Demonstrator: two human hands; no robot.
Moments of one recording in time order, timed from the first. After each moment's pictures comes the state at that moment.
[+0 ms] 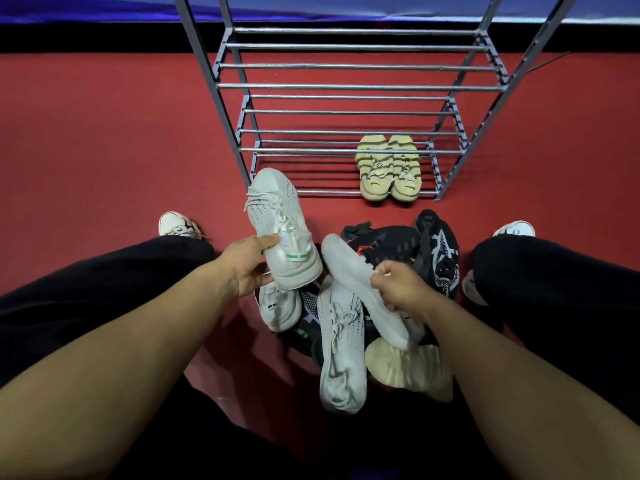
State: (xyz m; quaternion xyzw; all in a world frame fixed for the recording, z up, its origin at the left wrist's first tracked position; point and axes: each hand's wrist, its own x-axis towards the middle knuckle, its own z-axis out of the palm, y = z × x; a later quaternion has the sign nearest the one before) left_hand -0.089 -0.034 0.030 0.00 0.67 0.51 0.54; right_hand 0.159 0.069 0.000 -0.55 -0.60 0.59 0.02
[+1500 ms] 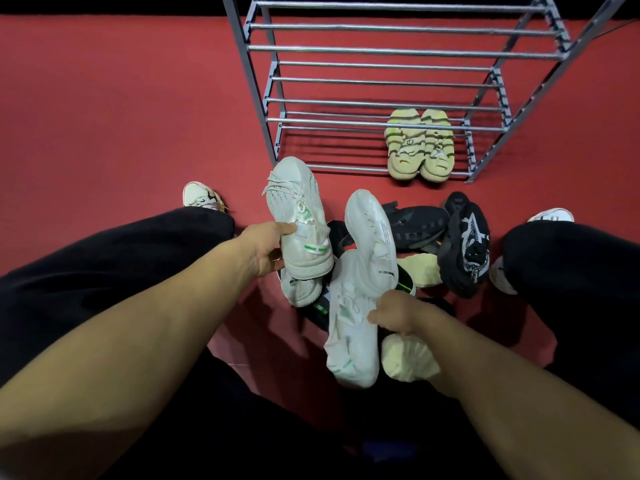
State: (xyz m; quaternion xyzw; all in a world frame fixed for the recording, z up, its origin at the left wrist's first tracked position) left_hand -0.095 -0.048 0.019 -0.06 0.71 0.46 0.54; right_hand 0.142 0.020 -0.027 -0.47 -0.71 0.42 -0.33
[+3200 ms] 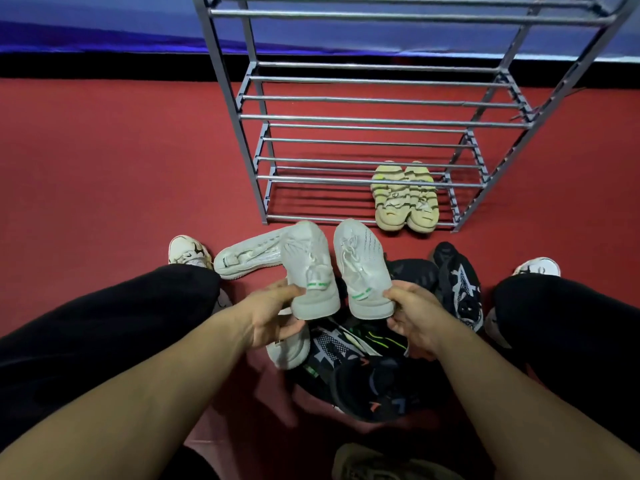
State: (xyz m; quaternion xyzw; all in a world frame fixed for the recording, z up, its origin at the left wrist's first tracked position) left_hand -0.086 -0.043 0.012 -0.01 0.62 0.46 0.64; right_hand 0.127 0.091 -0.009 -0.58 -0.37 0.71 0.13
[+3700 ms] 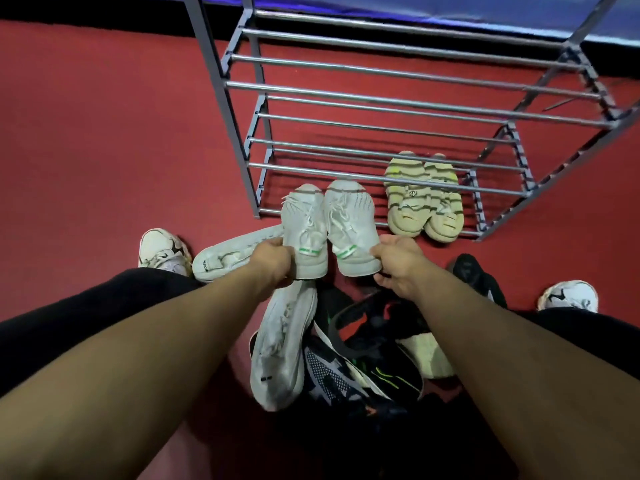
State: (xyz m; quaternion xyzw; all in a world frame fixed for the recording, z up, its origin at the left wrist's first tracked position) left_hand -0.151 0.078 -0.045 0.04 0.75 0.46 0.47; right_hand 0.013 0.196 -0.041 -0.61 -0.45 0.64 0.12
